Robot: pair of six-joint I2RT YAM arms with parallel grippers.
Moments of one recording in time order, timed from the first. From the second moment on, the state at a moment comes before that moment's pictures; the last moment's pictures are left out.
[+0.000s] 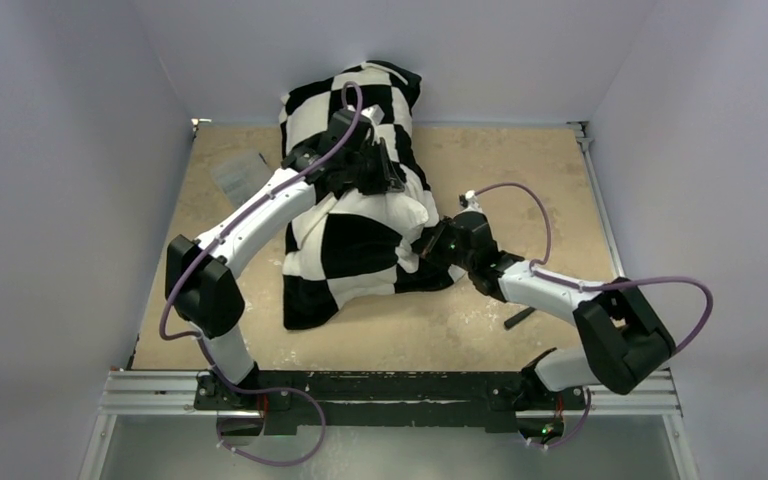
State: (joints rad) left arm -0.58 1.74 1.67 -0.56 0.19 -0.72; right arm 0.58 1.40 0.63 0.26 -0.04 0.99
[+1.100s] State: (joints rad) left arm -0.55 1.29 1.36 -0.57 0.08 -0.18; right arm 0.58 1.20 1.20 -0.37 0.08 0.74
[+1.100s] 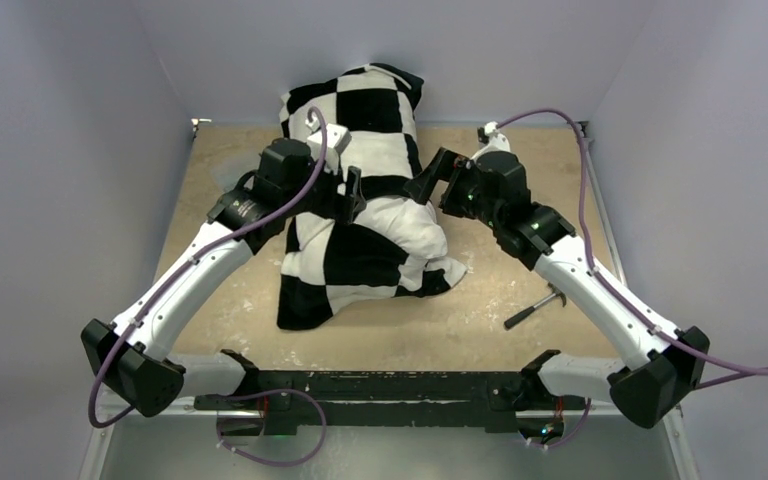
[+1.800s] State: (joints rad) left arm -0.71 1.23 1.20 -0.55 0.16 0.01; right arm 0.71 1.39 1.04 -0.31 0.04 0.71
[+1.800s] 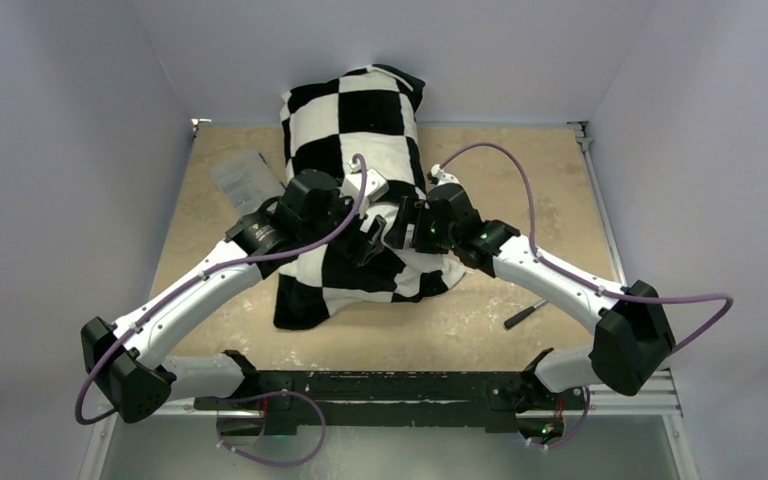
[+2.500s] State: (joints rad) left arm -0.73 1.33 1.15 -0.48 0.32 0.39; right arm 0.71 1.37 1.02 -0.22 0.01 0.75
